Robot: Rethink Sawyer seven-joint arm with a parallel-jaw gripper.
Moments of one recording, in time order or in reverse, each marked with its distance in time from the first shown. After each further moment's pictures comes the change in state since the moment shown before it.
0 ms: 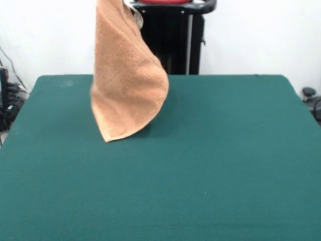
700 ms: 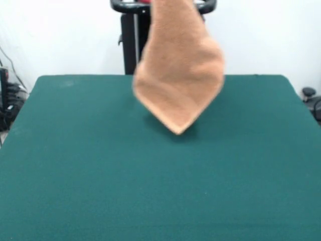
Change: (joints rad) arm 0.276 -0.067 -0.012 -0.149 -0.106 0.231 0.084
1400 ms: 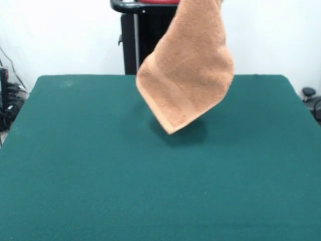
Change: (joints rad) arm 0.201 0.011 -0.003 -0.020 -0.030 -0.011 0.394
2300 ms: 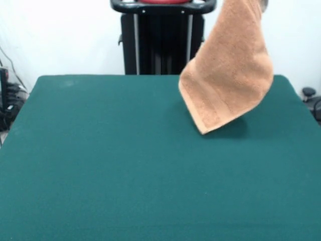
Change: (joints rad) arm 0.172 0.050 -0.039 0.025 0.025 -0.071 0.227
